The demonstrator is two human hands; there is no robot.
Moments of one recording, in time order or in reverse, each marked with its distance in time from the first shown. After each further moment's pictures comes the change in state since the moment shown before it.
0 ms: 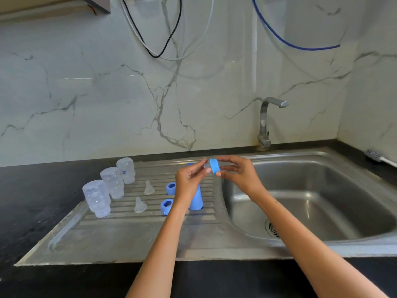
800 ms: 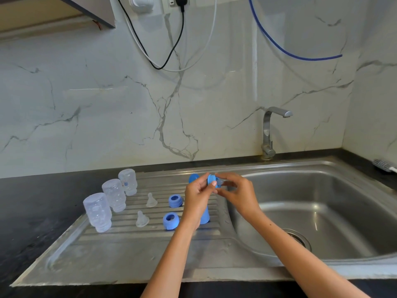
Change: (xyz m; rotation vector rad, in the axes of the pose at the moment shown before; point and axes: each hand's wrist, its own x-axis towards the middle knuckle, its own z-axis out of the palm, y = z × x) left_hand -0.006 -0.001 0.012 0.006 -0.020 -0.083; right_hand -0.004 0.015 0.024 -0.214 0.125 -0.153
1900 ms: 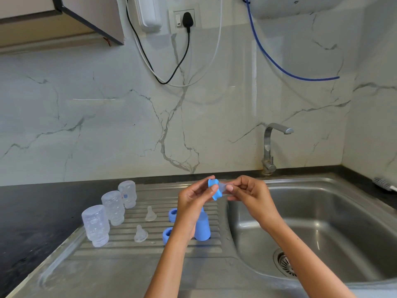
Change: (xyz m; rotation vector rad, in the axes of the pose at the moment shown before) left_hand -0.007 0.039 -0.012 -0.289 -0.036 0.030; right_hand 0.008 -0.041 -0.034 0.443 -0.091 0.083
